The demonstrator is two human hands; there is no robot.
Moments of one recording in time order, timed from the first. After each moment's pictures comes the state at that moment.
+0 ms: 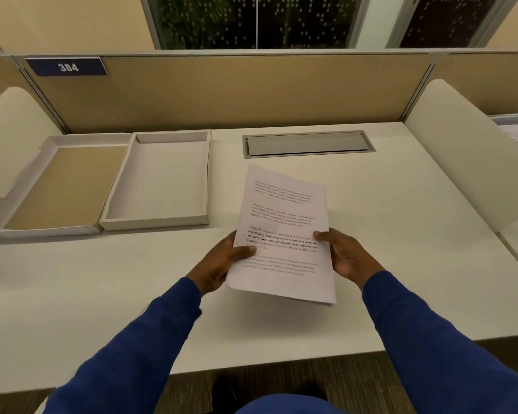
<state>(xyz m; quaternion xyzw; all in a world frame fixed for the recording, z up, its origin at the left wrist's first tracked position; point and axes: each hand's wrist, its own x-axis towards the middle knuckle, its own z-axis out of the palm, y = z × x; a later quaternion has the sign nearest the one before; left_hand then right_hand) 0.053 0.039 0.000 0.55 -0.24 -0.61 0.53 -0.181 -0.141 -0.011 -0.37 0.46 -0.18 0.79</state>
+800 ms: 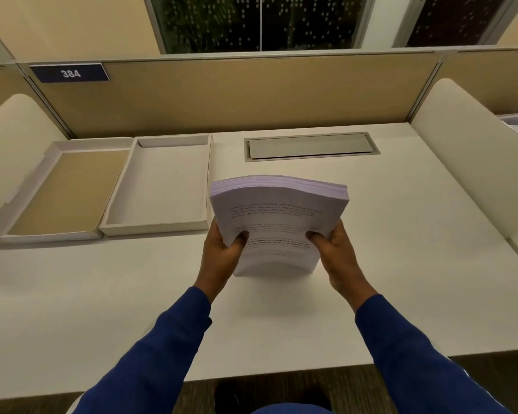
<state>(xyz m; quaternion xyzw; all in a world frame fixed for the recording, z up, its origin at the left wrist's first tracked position) 0.034 0.026 0.022 0.66 -0.32 -0.28 0.62 -0.160 -0.095 0.038 -0.60 0.37 -0.35 0.61</state>
